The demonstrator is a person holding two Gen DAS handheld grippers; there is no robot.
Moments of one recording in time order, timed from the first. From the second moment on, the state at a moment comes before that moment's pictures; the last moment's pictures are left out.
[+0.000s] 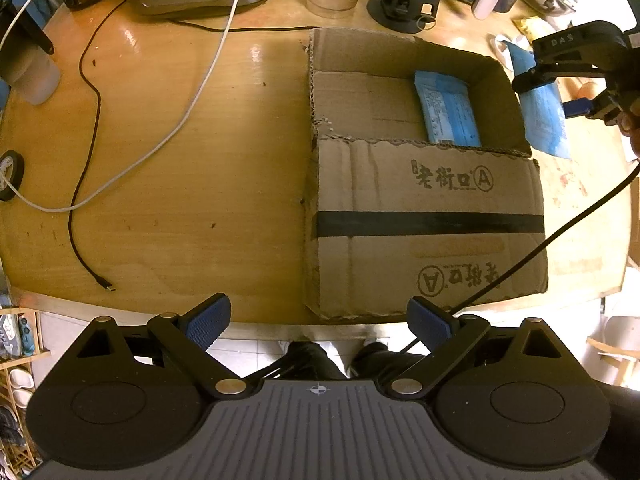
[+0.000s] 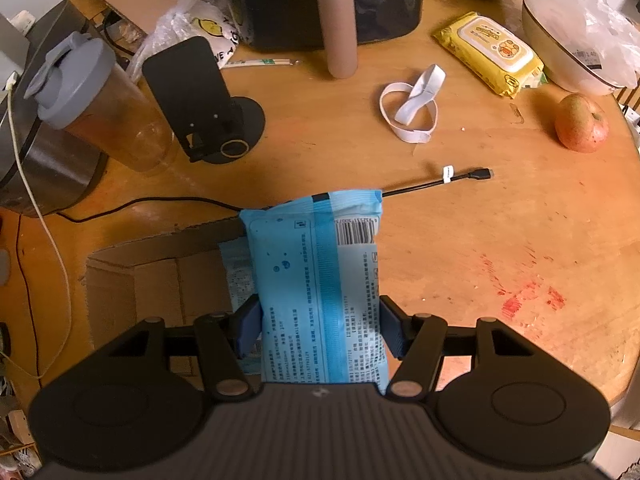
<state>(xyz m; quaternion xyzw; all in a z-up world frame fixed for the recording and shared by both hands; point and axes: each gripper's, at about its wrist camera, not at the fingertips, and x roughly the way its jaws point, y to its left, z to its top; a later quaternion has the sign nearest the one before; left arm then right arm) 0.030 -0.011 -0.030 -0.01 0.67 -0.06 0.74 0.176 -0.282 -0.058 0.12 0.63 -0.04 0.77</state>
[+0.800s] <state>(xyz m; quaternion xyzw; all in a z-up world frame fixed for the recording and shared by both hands) 0.027 -0.004 -0.029 -0.02 0.67 -0.06 0.74 0.181 -0.246 -0.053 0.10 0.63 -0.02 0.77</state>
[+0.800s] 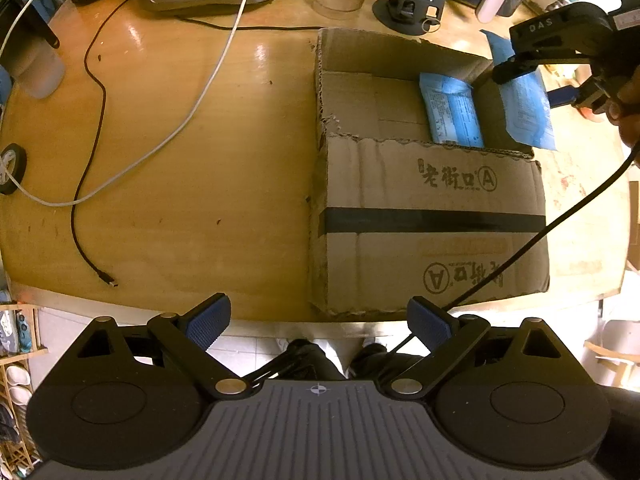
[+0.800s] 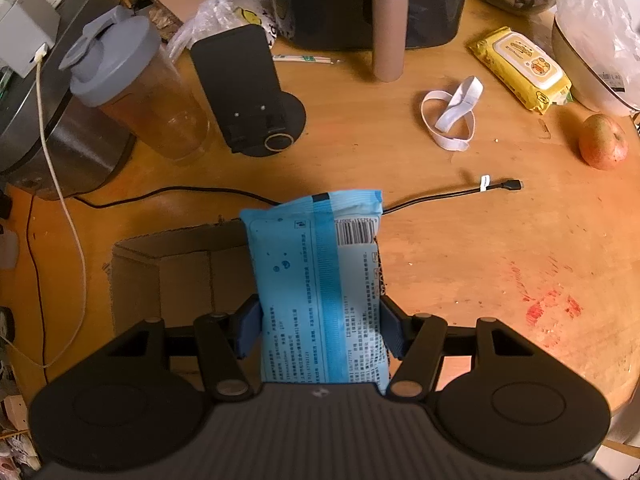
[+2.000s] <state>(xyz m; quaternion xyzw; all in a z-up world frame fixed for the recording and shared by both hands) 0.021 0.001 -0.031 -0.03 0.66 -0.06 0.75 0.186 -0.185 -0.054 0.04 0.63 -0.01 0.77</state>
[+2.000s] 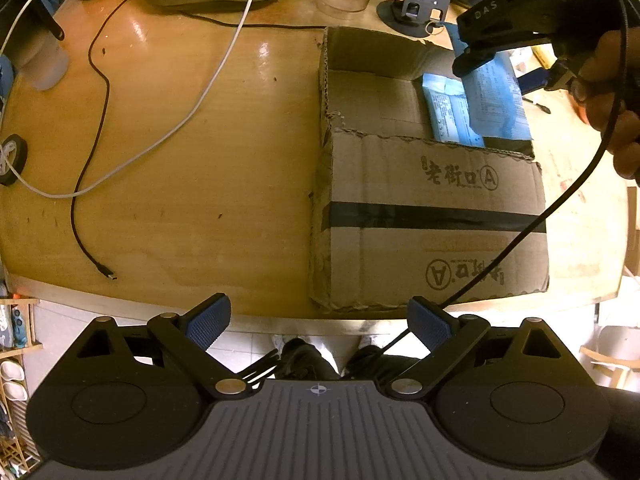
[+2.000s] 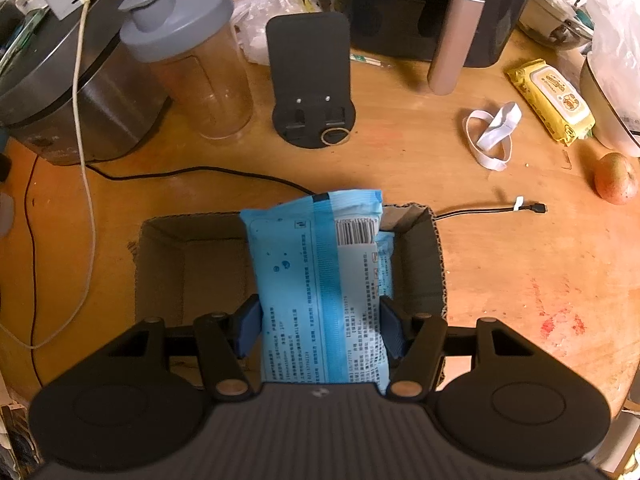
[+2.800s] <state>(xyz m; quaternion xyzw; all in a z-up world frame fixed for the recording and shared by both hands) 0.022 0.006 -0.030 -0.04 0.66 -0.05 0.75 0.195 -0.147 -0.060 0.04 0.64 0.00 0.77</state>
